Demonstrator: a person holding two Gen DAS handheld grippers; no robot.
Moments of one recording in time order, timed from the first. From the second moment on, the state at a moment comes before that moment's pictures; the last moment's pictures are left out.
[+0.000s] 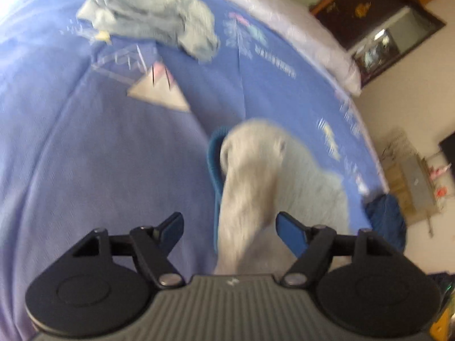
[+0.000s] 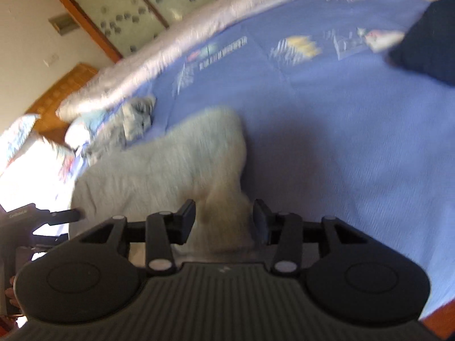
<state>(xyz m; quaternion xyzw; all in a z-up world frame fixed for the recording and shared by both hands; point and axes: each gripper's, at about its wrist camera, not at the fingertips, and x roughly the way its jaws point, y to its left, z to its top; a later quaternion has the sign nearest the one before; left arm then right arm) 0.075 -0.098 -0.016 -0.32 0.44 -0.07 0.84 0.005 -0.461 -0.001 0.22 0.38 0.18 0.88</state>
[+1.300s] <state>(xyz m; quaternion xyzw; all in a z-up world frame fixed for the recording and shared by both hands) 0.146 -0.075 -0.058 -0.31 0.45 -0.06 0.84 -0.032 -0.239 -0.011 -0.14 0.35 0.46 0.81</state>
